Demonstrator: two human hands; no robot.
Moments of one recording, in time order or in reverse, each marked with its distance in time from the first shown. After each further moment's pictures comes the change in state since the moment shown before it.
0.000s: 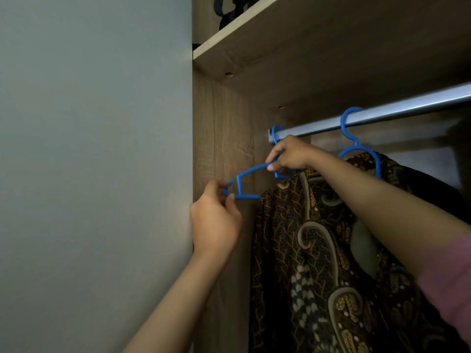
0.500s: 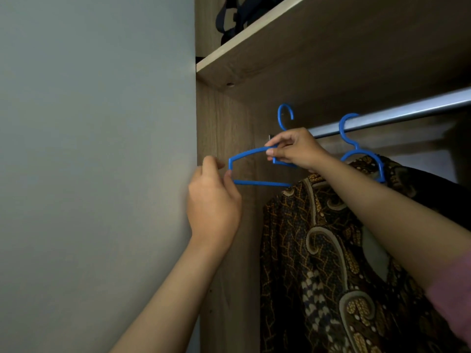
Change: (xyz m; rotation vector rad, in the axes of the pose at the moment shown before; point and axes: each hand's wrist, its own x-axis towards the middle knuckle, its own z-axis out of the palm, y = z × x) left_hand 0.018 0.031 -0.020 0.076 0.121 0.166; right_hand -0.021 -0.011 -0.006 0.471 0.182 -0.222
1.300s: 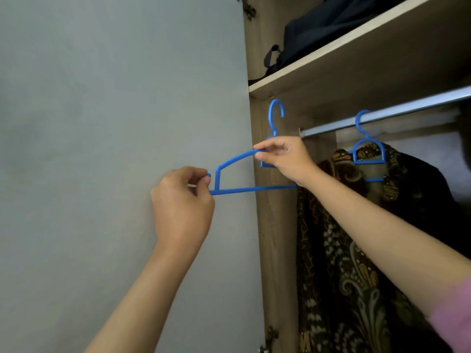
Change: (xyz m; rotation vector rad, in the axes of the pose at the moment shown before) left_hand -0.023 0.048 -0.239 0.085 -0.038 -0.177; right_hand -0.123 -0.138 0.111 0.265 0.066 -0.158
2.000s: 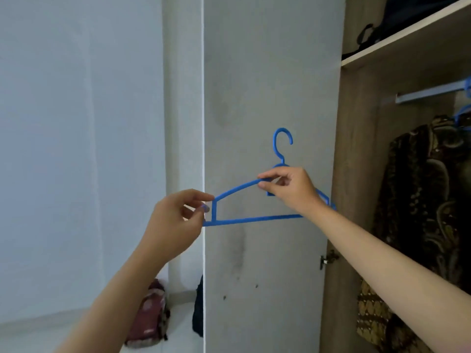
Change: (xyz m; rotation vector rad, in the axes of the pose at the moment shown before) left_hand -0.154 0.081 -0.265 0.346 -0.240 -0.271; right_hand -0.206 -0.150 0.110 0.187 -0.329 0.130
